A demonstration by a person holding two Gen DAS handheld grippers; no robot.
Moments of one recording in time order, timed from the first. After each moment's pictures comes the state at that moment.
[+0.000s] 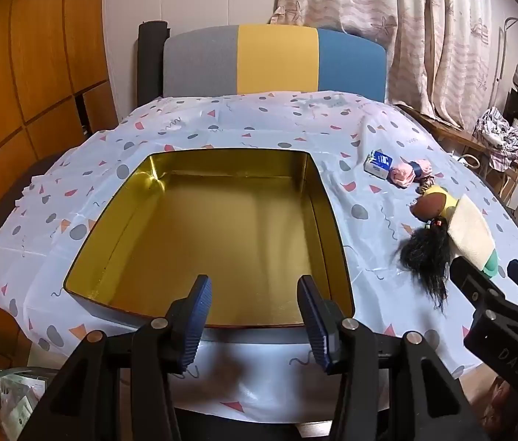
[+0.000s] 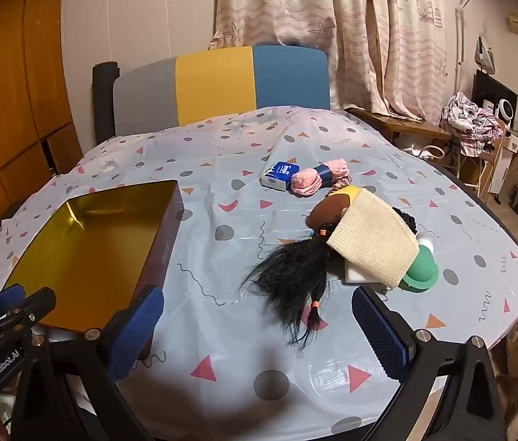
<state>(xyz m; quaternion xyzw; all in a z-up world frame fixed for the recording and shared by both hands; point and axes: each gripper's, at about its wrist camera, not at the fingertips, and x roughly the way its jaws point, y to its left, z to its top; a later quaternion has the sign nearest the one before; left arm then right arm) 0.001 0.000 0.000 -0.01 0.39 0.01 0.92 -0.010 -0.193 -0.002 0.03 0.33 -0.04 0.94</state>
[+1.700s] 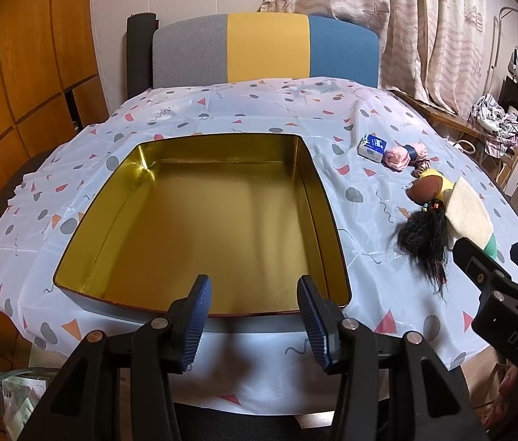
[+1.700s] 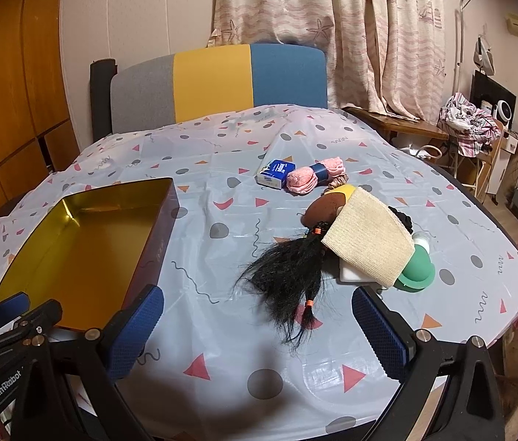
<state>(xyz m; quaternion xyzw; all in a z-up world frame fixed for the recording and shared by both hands) 0.002 -0.009 -0.015 0.00 0.40 -0.01 0.92 -0.009 -0.196 -0.005 0.03 0.33 -0.05 0.94</state>
